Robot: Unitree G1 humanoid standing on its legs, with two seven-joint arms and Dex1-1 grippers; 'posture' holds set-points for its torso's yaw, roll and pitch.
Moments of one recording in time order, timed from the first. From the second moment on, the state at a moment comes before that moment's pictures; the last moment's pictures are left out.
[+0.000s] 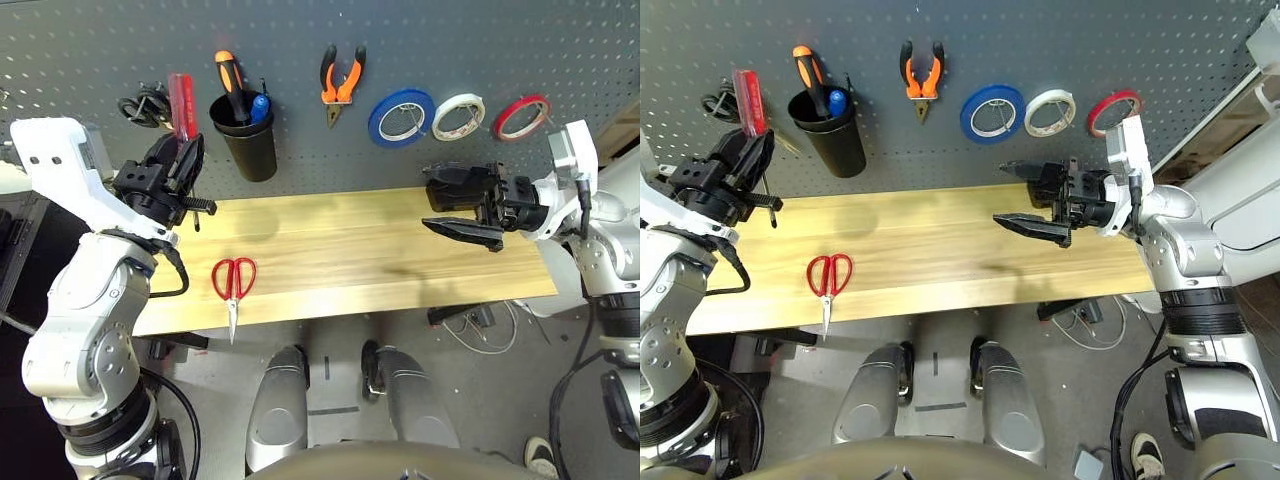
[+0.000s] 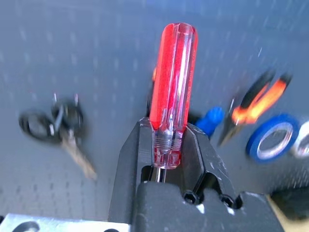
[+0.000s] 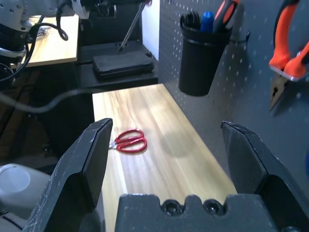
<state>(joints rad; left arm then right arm) -0.34 0.40 0.44 -0.76 -0.45 0.87 -0.15 -0.50 -0.60 -0.06 0.16 0.61 0.18 1.36</state>
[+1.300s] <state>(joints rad) -0.75 0.14 0.27 0.13 -0.25 0.17 0.04 -0.41 -0.58 -0.13 -0.06 0.66 0.27 1.22</state>
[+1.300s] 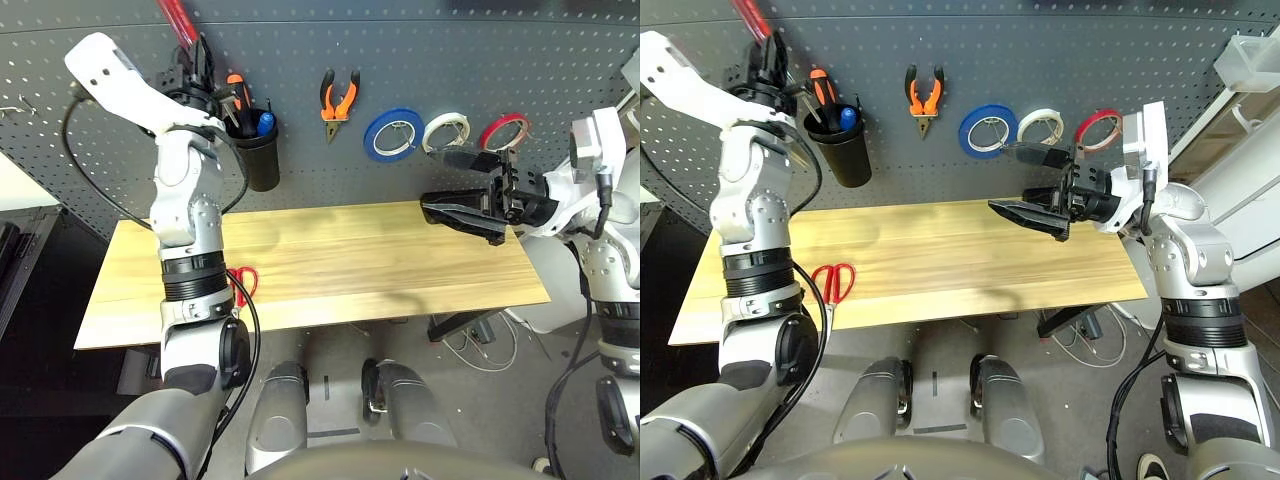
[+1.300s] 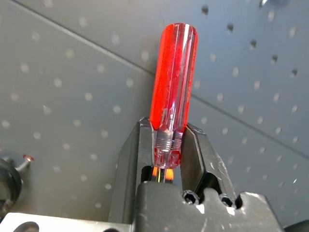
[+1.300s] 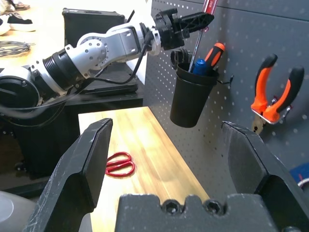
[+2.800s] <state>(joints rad) 0.03 0.53 0.21 -0.44 -0.43 0.99 -0.28 -0.34 -0.47 0.24 0.09 0.22 0.09 1.13</state>
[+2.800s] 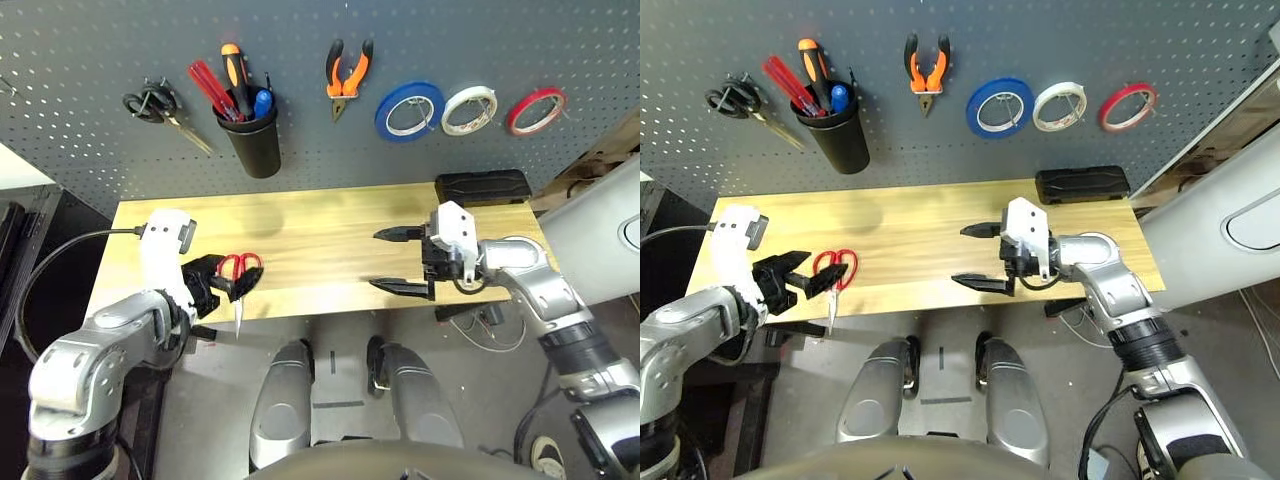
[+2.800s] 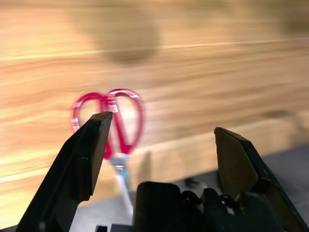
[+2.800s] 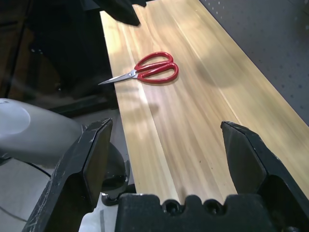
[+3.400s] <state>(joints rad) -0.11 0.44 0.14 0.18 -0.11 0.53 -0.13 -0.27 -0.46 0.29 -0.15 0.22 0.23 1.06</state>
